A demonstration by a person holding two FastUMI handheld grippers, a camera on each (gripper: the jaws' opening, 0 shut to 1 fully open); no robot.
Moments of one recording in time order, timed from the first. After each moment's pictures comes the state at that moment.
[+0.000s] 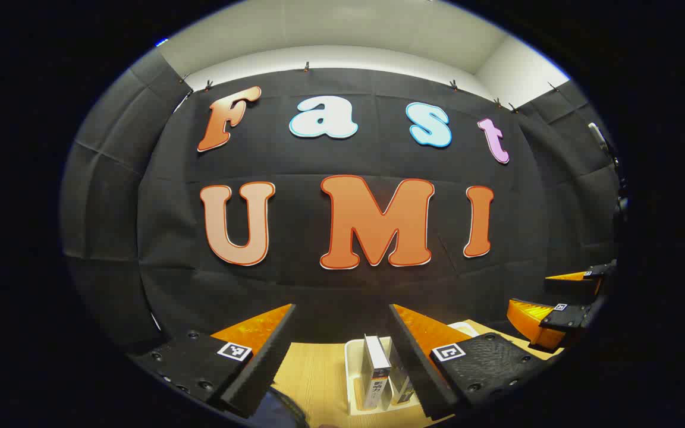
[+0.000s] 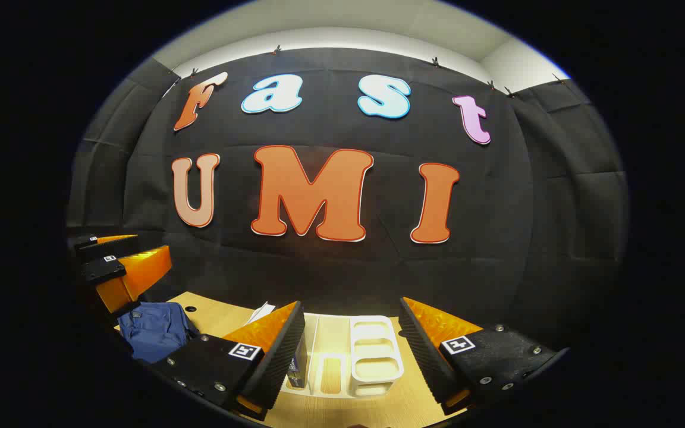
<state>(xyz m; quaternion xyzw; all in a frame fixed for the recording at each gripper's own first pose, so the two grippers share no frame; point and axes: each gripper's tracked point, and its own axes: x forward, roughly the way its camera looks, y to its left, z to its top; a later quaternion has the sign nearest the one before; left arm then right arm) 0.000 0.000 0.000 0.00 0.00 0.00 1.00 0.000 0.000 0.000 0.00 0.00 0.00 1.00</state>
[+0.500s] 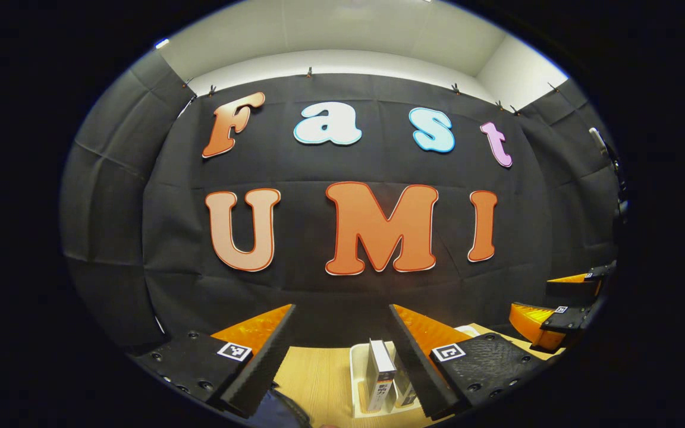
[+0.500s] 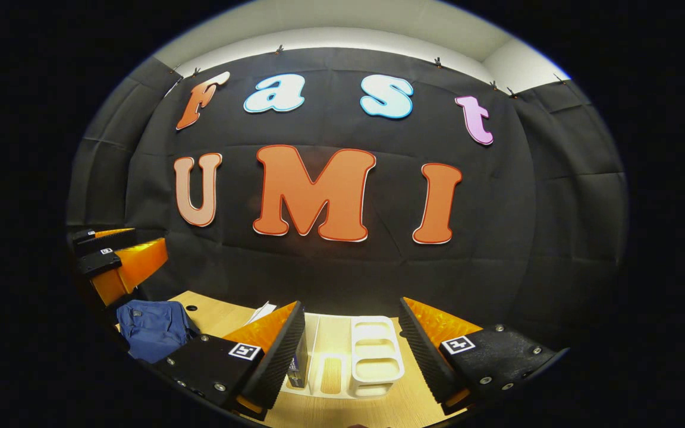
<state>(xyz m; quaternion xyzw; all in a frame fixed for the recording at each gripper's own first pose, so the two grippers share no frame) -0.003 0.007 0.005 0.01 -0.01 0.01 1.00 0.001 0.004 -0.001 0.00 0.00 0.01 1.00</state>
